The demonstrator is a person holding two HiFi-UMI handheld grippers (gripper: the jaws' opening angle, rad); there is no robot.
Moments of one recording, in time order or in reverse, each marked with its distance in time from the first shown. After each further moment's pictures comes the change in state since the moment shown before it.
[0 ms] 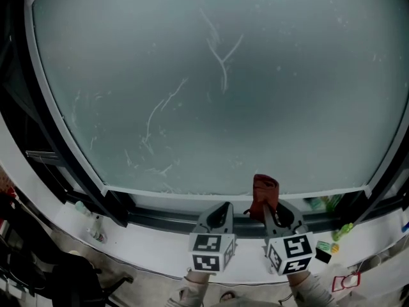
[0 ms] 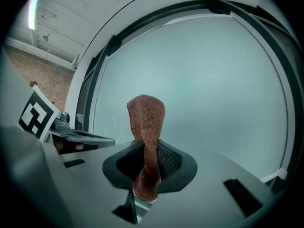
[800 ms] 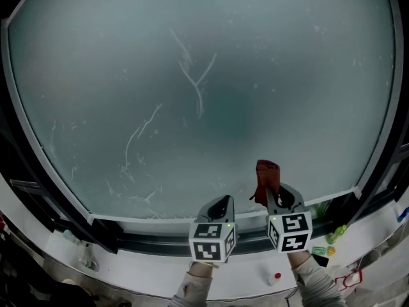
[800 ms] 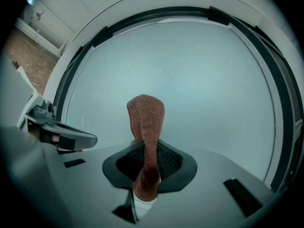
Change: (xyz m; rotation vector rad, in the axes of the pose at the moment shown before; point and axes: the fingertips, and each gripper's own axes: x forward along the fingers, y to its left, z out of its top) left arm 0.085 -0.012 0.051 0.010 -0.023 -0.134; right arm 0.056 -0.099 0.027 -0.054 -0.009 -0.237
